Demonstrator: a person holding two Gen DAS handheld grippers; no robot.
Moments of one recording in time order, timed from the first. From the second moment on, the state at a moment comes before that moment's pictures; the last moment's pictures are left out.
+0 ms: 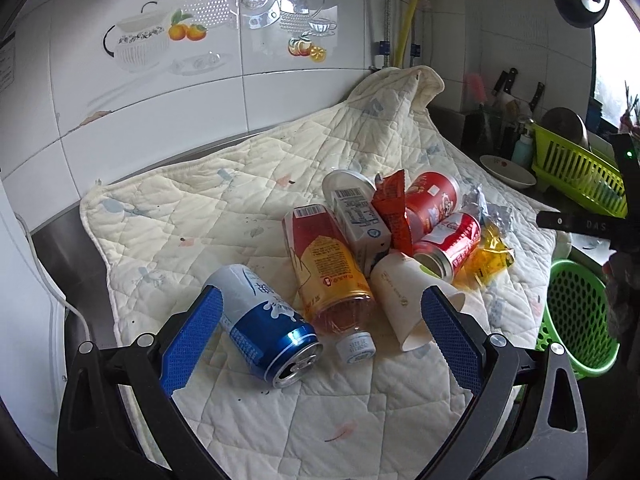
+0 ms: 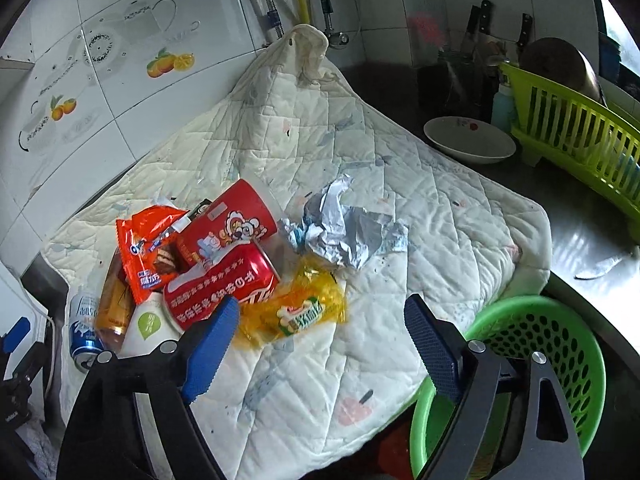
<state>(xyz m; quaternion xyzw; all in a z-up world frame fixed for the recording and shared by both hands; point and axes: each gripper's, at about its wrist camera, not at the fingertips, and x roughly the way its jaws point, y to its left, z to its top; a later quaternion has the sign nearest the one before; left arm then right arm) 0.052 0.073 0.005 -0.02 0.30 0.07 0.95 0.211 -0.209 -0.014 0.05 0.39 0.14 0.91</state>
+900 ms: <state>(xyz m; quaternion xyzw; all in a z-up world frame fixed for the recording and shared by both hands) 0.066 0.106 -0.003 -0.04 0.31 0.10 0.94 0.356 -0.194 -0.081 0.01 0.49 0.14 0.86</state>
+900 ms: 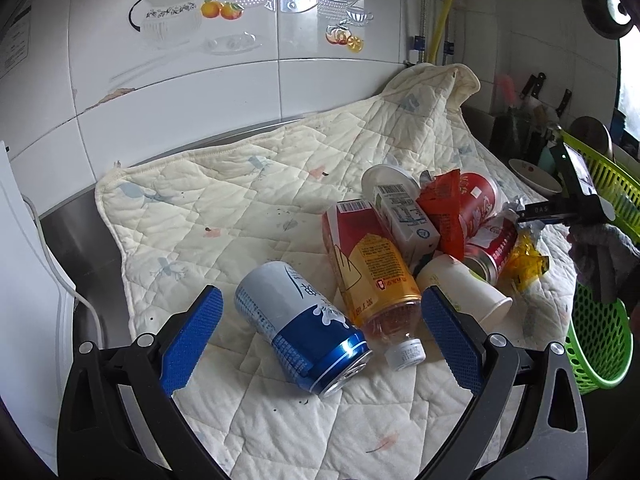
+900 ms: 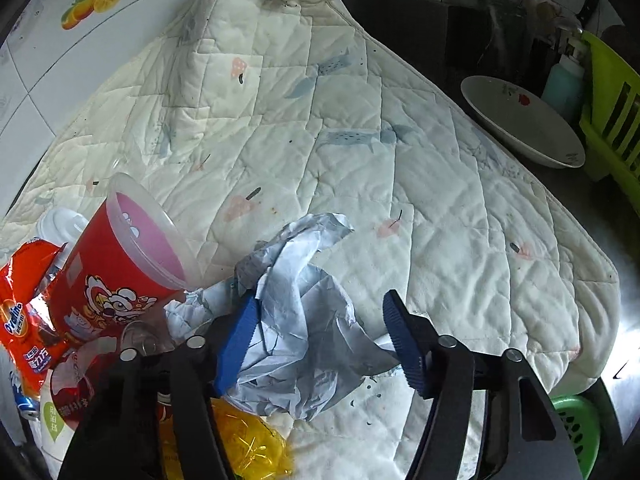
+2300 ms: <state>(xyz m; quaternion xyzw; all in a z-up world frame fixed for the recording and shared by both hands) 0.177 0.040 0.021 -0.04 0.31 -0.02 0.95 0.139 -0.351 -0.041 0.08 0.39 0.02 0.92</state>
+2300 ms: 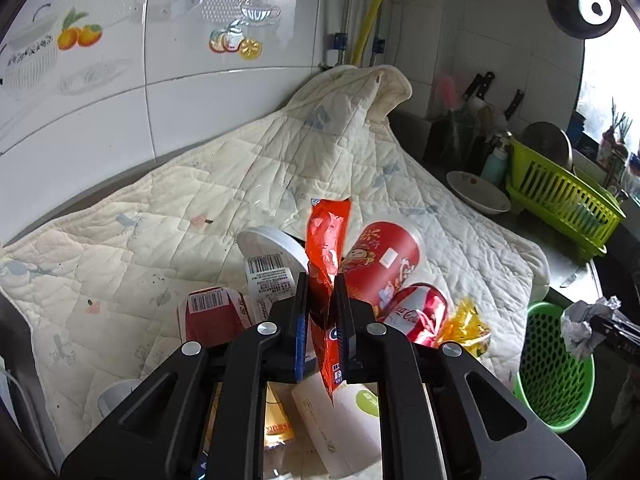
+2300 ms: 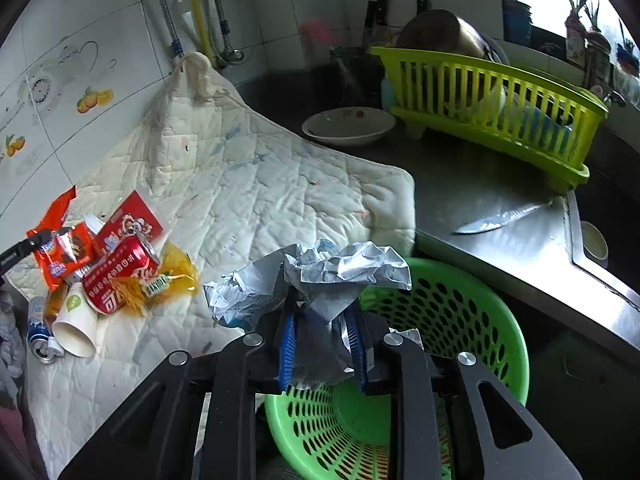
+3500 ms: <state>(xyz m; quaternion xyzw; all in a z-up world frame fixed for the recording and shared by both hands) 0.131 -0.224 -0.016 0.02 0.35 -0.29 0.89 0.040 -0.439 -0.052 0.10 0.35 -0.06 0.93</state>
